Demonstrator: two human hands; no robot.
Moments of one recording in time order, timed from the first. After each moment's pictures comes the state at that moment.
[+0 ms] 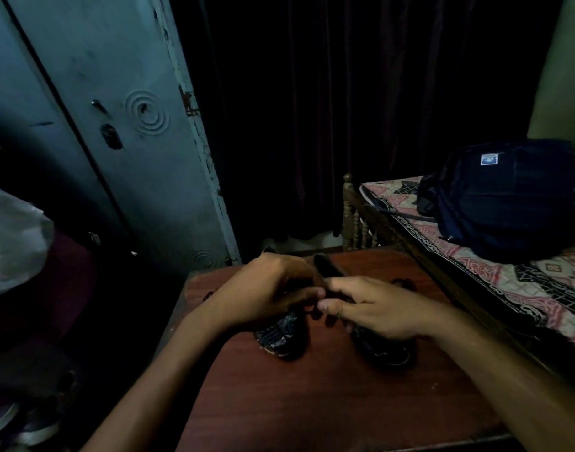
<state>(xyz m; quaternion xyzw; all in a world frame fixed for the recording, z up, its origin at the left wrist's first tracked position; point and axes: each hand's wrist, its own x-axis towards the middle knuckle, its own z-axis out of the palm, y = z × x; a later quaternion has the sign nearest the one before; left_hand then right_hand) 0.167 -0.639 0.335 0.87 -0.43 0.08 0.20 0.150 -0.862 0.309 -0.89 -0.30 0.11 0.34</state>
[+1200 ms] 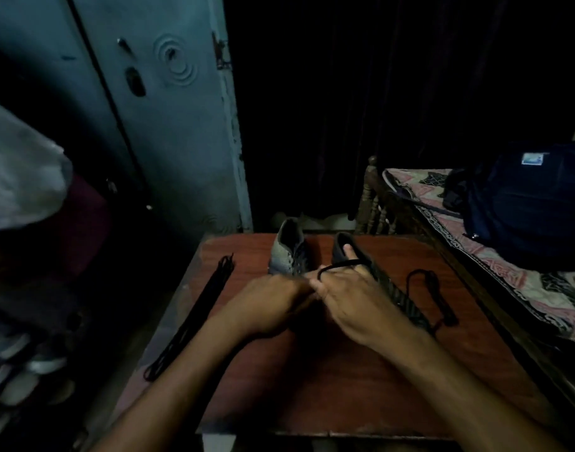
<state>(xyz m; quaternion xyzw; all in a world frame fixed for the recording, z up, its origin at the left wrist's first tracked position) 0.178 -0.610 0.248 0.94 -0.30 0.04 0.13 0.179 -0.800 0.230 -0.91 -0.33 -0.21 0.13</state>
